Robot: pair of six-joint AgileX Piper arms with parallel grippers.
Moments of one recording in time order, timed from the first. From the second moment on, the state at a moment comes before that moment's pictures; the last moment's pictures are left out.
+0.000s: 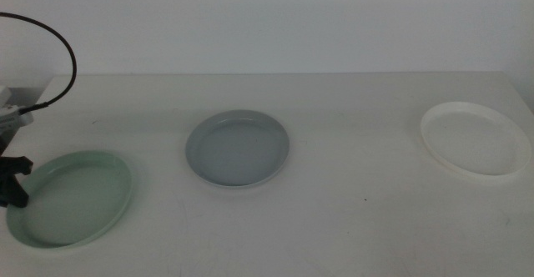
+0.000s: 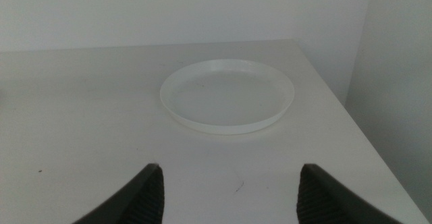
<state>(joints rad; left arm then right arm) 0.49 1.99 -1.28 -0.36 0.91 0.60 -0.06 -0.01 0.03 -0.09 0.26 0.14</state>
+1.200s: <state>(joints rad) -0.45 1.83 -1.26 -0.41 0.79 0.17 -0.06 -0.01 0.03 -0.09 0.26 0.14</state>
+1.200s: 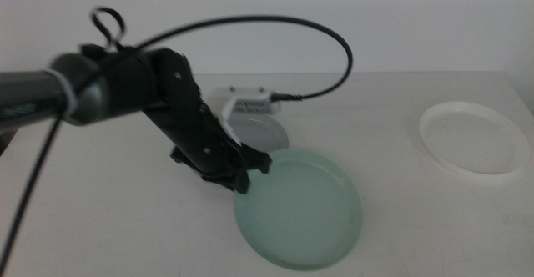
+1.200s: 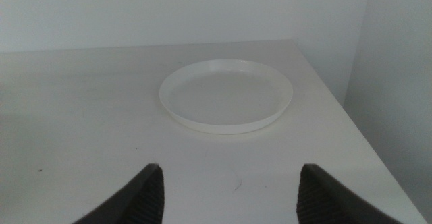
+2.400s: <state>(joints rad) -0.40 1.66 -1.35 -0.13 0.83 -0.06 -0.06 -0.01 0.03 -0.09 0.26 0.14</state>
